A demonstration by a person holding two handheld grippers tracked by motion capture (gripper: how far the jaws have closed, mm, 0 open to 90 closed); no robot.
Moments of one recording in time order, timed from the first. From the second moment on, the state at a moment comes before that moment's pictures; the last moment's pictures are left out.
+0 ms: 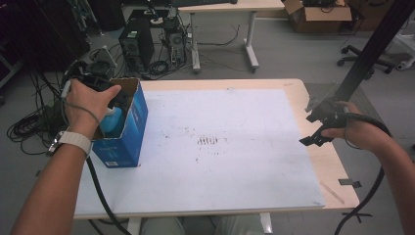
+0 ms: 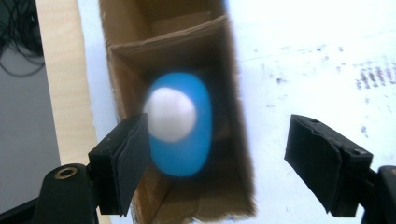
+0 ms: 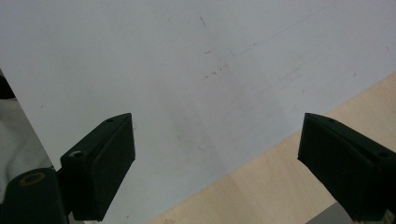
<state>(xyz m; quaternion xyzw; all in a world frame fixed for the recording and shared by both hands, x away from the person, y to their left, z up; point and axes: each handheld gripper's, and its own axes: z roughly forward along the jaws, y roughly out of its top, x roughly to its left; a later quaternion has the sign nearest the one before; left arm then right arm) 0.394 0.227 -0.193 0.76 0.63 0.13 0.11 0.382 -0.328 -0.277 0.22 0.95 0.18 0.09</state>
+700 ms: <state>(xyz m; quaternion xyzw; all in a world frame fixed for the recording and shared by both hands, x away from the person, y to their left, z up) 0.360 0.148 -0.156 0.82 0.53 0.14 0.15 0.377 -0.329 -0.273 0.22 0.95 0.18 0.10</state>
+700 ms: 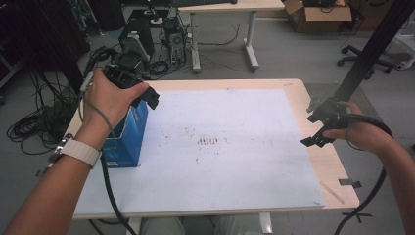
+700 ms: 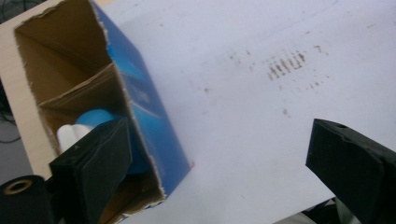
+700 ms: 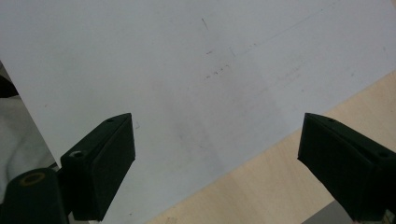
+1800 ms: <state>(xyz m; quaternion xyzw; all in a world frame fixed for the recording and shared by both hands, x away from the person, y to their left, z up) 0.346 0.100 -0.165 0.86 0.47 0.11 0.16 0.377 -0.320 -0.272 0.21 0.96 0.18 0.10</state>
